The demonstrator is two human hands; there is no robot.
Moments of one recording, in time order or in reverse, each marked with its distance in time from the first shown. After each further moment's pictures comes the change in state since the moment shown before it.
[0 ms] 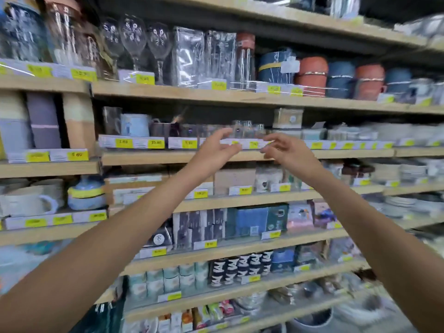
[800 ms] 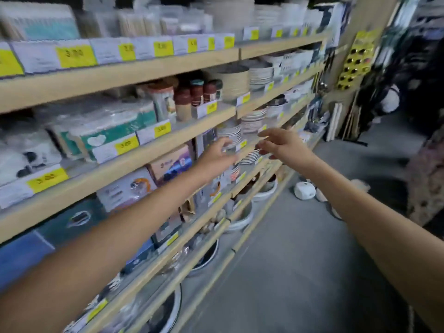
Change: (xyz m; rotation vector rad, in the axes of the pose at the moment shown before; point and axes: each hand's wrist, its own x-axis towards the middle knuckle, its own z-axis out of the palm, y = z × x) left_hand 0.165 -0.067 0.592 -0.115 -0.807 -0.121; right_hand -0.029 0.424 -0.335 -0.188 0.291 0.660
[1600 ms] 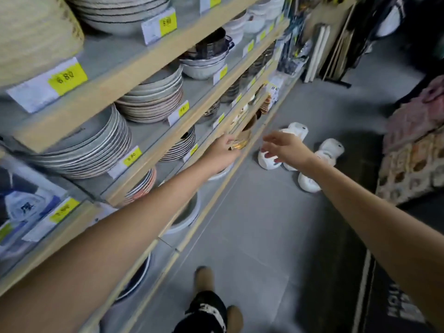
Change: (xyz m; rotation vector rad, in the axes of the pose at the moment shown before) left_hand 0.440 -0.012 0.323 -0.031 -0.261 -0.217; right_hand 0.299 0.378 -0.228 -0.052 -0.077 0.438
